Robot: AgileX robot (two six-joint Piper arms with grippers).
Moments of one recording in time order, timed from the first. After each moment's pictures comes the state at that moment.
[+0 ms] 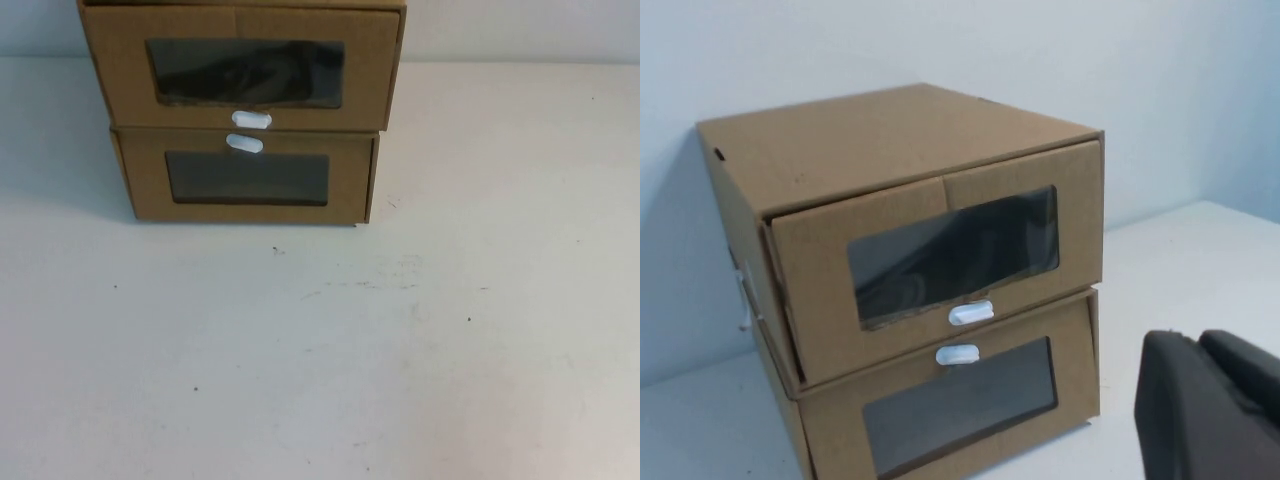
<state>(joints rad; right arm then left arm) 0.40 0.33 -0.42 -0.21 0.41 0.45 -0.10 0.37 -0.60 -0.89 0.54 0.93</state>
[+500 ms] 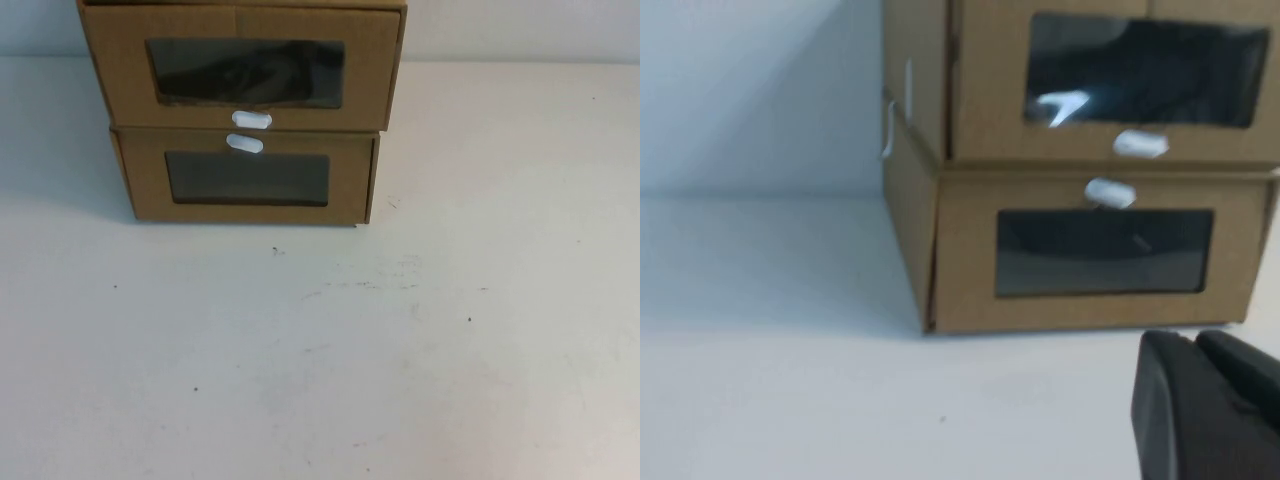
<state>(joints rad) 0.40 0.33 -0.39 -0.21 0.32 0.45 -0.10 0.03 -0.06 -1.00 0.22 0.93</state>
